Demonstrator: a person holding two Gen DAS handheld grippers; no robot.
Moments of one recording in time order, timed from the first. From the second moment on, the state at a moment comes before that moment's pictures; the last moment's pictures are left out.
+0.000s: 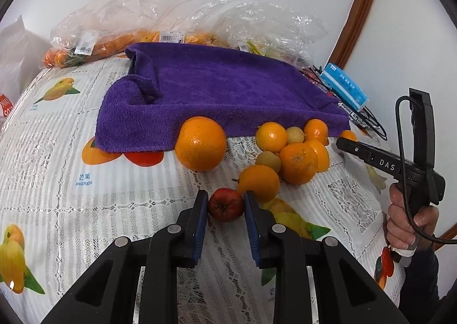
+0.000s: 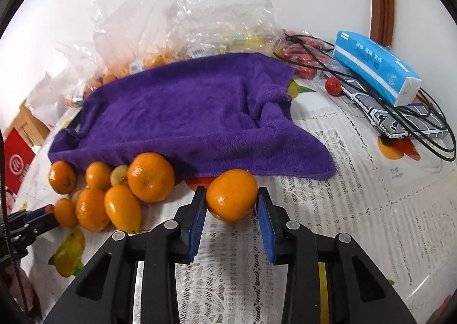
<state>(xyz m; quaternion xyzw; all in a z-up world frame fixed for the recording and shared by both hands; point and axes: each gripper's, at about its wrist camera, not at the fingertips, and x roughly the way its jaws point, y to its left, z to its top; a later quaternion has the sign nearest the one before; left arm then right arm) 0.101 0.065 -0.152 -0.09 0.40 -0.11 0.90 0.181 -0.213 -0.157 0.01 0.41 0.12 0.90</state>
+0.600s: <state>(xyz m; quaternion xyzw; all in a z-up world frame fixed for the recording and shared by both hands) 0.100 0.068 -0.148 -0.10 0.39 -0.10 0.91 0.166 -0.206 -0.140 -0.01 0.36 0.11 0.93</state>
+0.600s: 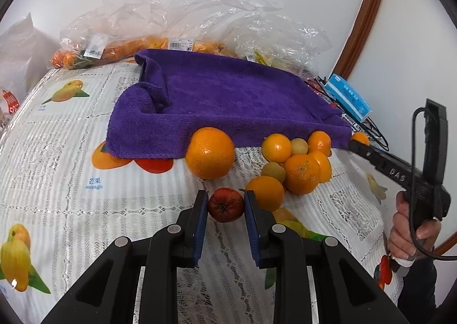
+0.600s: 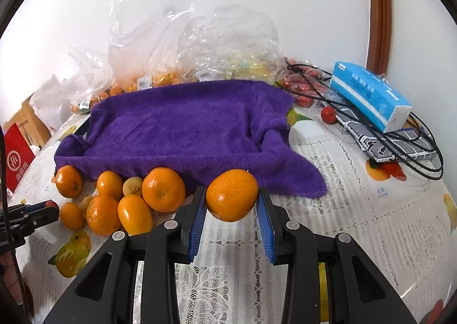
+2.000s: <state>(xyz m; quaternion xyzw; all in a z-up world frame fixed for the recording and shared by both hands) 0.230 0.057 -0.133 -0.11 0.38 0.00 0.92 0.266 -0.182 -0.122 0.03 0.37 0.13 0.92</state>
